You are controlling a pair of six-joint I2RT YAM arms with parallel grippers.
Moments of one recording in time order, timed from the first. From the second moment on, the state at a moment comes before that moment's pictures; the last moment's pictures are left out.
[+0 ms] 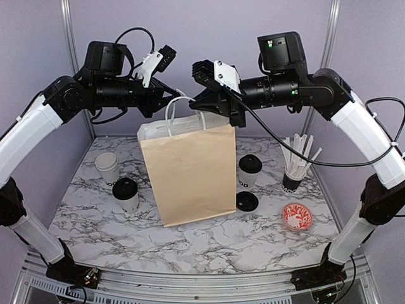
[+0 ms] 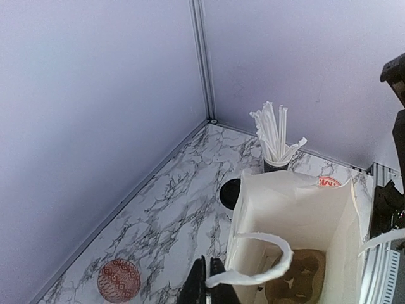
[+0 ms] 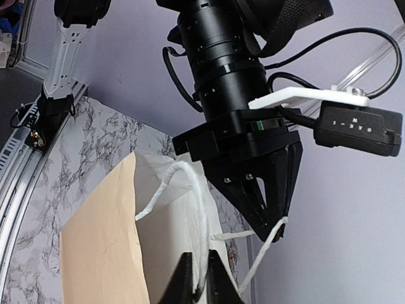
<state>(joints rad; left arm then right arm) -0.81 1.54 1.90 -0.67 0.13 0.14 0.98 1.64 2.14 -0.82 -0.35 -0.79</state>
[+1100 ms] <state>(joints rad) -0.81 1.43 1.51 -0.66 0.28 0.28 0.75 1.30 1.65 -0.91 -0.54 -0.86</state>
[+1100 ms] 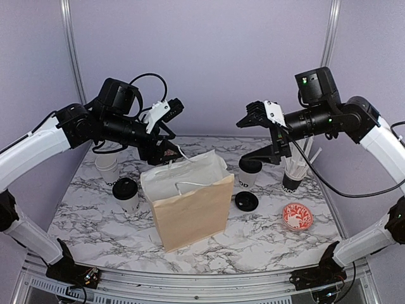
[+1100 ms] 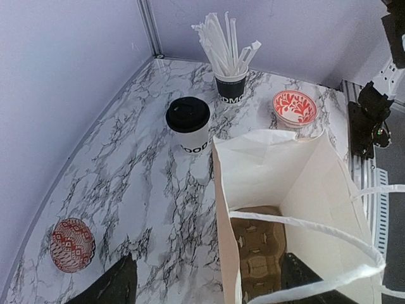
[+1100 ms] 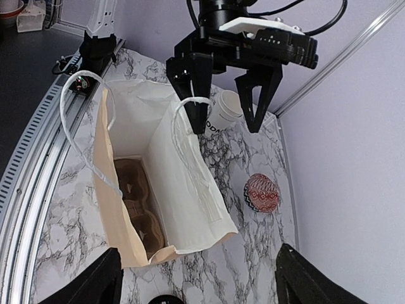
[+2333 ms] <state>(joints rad) -1.29 1.39 1.49 -0.68 0.38 0.07 0.66 1.28 1.51 -0.75 -0.43 -0.78</state>
